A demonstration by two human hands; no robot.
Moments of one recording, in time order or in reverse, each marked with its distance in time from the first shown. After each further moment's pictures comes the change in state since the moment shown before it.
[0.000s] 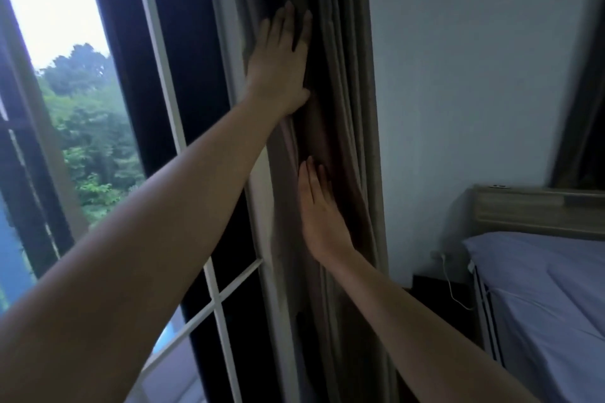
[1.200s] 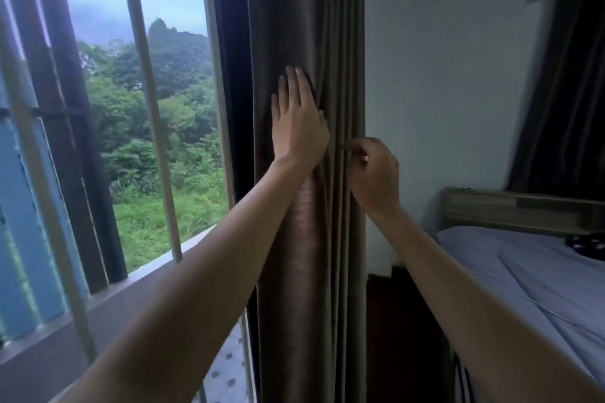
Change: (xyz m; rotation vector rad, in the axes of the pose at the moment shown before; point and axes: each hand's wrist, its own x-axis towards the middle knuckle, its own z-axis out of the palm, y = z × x) left_hand -0.180 0.024 -0.147 -0.608 0.117 -0.309; right_hand -0.084 -0.107 -0.200 0.342 0.466 0.140
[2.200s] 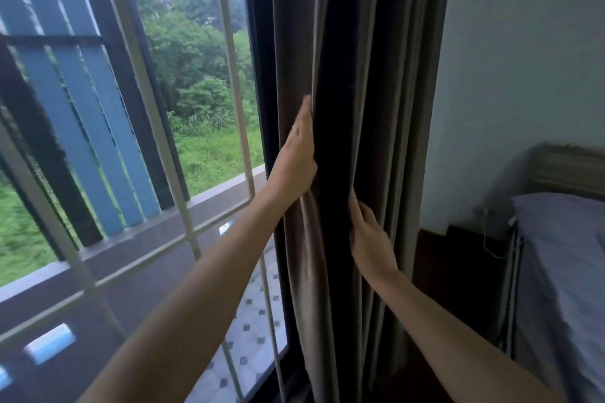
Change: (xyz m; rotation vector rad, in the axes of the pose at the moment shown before) left_hand -0.107 -0.086 0.071 -0.214 -0.252 -0.249; right_hand -0.184 0.118 0.079 -0.035 -0.695 0.038
